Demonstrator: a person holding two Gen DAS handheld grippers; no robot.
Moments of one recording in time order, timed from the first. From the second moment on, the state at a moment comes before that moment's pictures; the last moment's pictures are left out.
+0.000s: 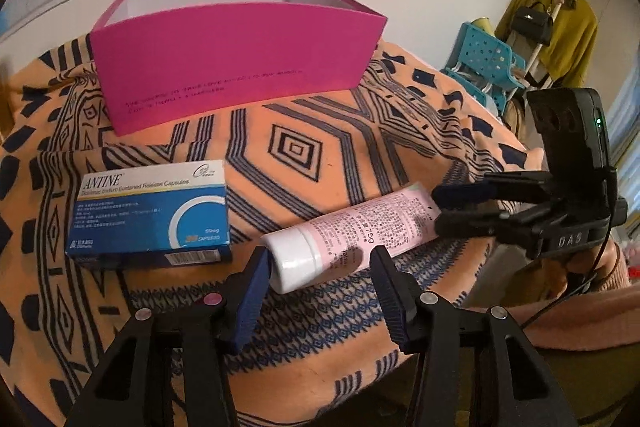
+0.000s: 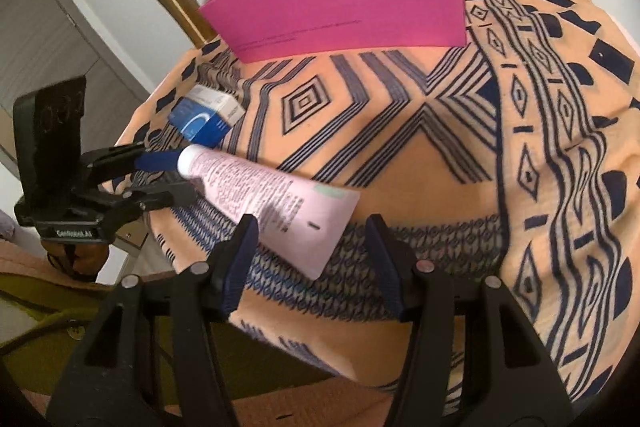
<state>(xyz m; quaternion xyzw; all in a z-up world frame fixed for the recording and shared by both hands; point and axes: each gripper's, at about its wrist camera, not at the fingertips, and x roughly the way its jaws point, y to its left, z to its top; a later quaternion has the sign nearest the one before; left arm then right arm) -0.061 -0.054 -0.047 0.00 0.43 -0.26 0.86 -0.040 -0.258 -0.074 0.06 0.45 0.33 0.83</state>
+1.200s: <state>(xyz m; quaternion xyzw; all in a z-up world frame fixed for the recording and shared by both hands) 0.024 -0.078 -0.046 -0.02 0.43 -0.23 0.87 0.033 -0.277 -0.066 0.08 0.42 0.28 0.86</state>
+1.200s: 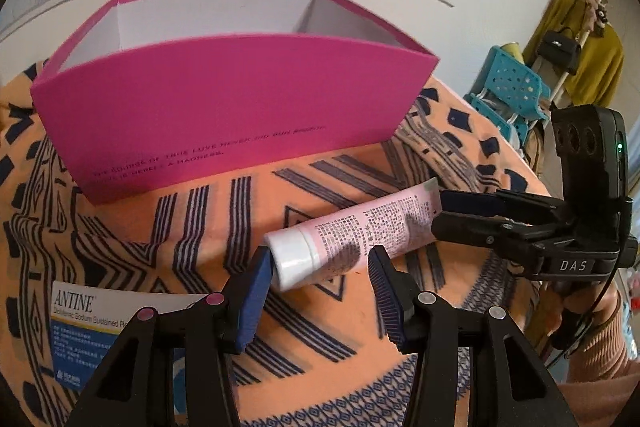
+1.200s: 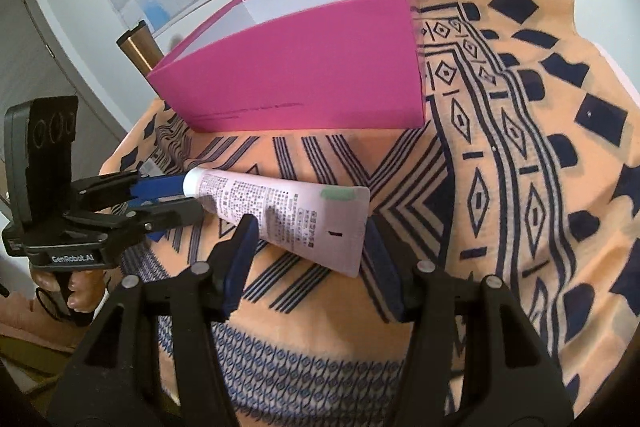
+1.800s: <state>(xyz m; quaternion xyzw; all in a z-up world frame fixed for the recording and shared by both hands) 0.019 -0.072 -0.039 -0.02 0.42 -0.23 0.88 0.034 -0.273 -0.072 0.08 0.42 0.28 0.86</state>
